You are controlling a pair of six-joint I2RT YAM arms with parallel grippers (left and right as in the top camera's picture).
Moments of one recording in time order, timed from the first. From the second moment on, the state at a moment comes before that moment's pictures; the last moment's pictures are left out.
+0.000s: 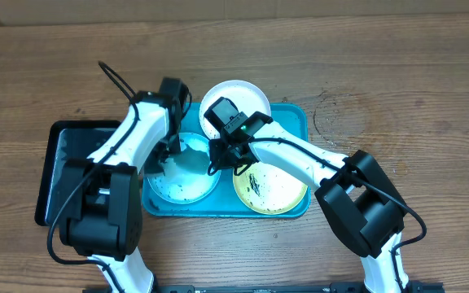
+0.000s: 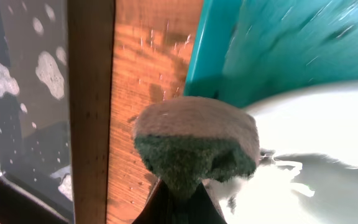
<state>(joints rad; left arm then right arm) -0.17 1.91 1.32 -1.03 -0.41 -0.38 0.75 2.11 1.53 -0.69 -0.18 0.59</state>
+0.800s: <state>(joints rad) -0.17 1.91 1.24 -0.89 0.02 -0.39 0.76 2.11 1.55 -0.78 -0.16 0.54</state>
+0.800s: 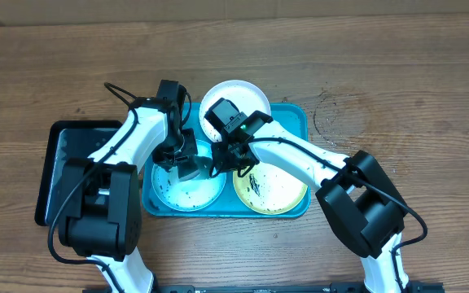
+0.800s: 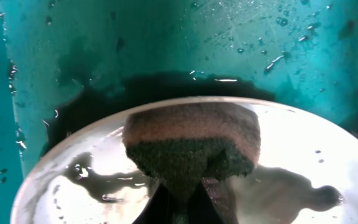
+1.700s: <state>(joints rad) -0.17 1.91 1.38 -1.05 -0.02 -0.36 0.76 2.11 1.63 -0.89 -0.19 0.53</state>
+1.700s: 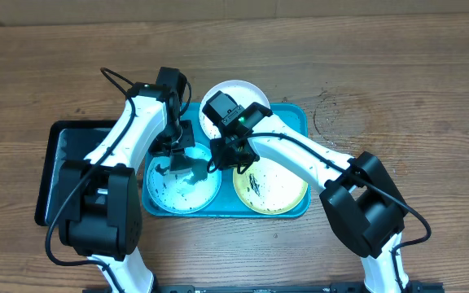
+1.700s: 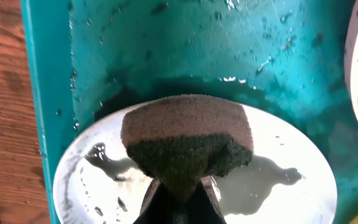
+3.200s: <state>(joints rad) -0.17 1.91 1.34 -1.02 0.07 -0.30 0.75 2.11 1.48 -0.65 -0.09 0.62</state>
